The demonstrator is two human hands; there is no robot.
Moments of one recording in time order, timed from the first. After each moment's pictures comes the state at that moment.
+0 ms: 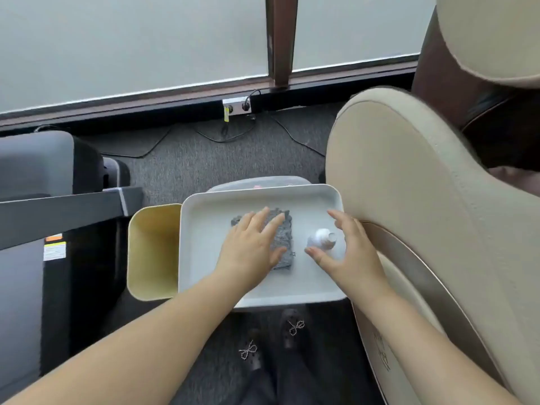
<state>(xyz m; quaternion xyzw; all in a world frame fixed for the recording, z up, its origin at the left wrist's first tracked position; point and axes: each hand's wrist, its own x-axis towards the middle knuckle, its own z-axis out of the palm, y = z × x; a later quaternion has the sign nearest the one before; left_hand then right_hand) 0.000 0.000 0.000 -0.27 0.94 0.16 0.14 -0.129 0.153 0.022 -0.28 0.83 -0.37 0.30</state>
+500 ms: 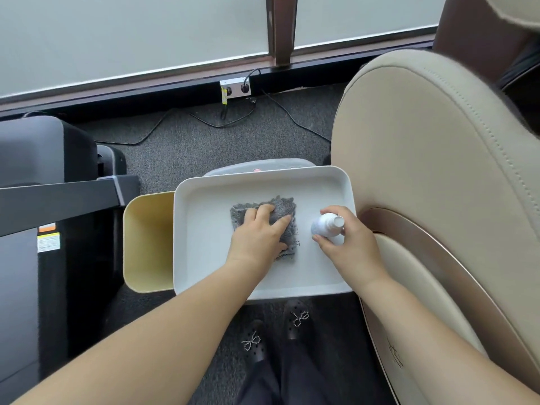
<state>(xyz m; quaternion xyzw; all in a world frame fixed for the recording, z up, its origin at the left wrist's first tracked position) -0.009 0.008 -0.037 -0.29 0.93 0.15 0.19 -0.129 0.147 -0.021 -0.24 0.84 -0.38 0.31</state>
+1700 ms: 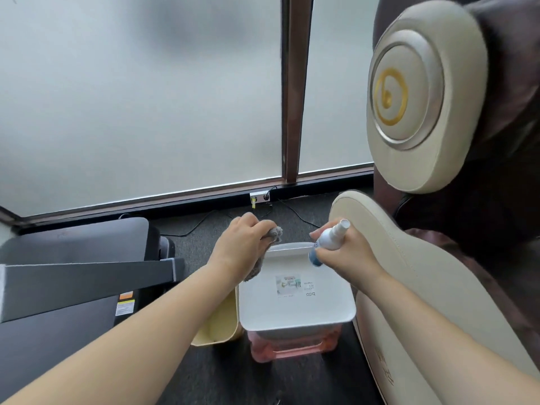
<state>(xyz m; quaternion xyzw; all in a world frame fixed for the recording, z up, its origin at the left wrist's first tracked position) 0.074 -0.046 0.277 -0.26 0.94 0.18 -0.10 -0.070 0.115 0.279 -0.26 0.78 -0.49 0.30</state>
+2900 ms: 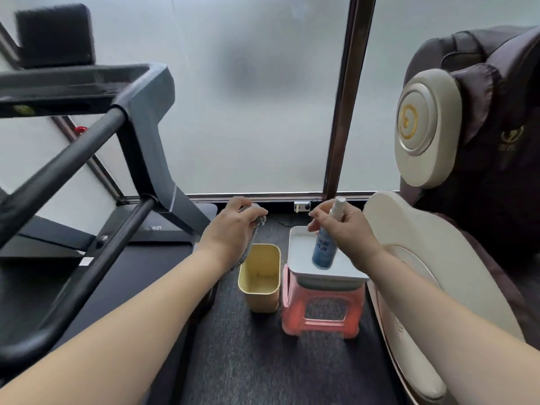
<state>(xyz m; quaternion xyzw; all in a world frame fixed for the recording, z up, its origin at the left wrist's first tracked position) 0.361 0.101 0.400 -0.34 0.91 0.11 -0.22 0.168 0.231 0.401 -0.38 0.64 -0.59 0.32</state>
